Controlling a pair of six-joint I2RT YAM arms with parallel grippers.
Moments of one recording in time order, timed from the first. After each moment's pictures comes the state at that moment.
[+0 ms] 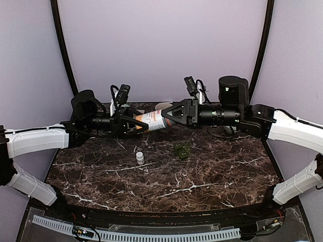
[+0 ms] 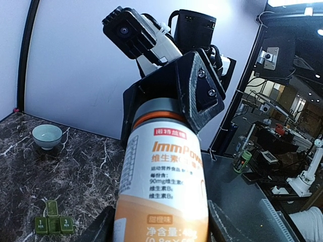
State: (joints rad) left arm -0.67 1.33 0.87 0.50 0.98 -0.34; right arm 0.97 1.30 1.18 -0.11 -0.32 0.80
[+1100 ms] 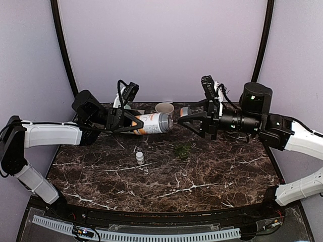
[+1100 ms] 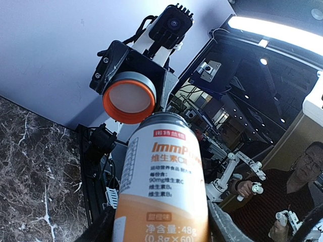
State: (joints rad) left arm -0.65 1.51 0.91 1.04 1.29 -1.10; right arm 0.97 1.09 1.03 -0.03 -0.35 0.04
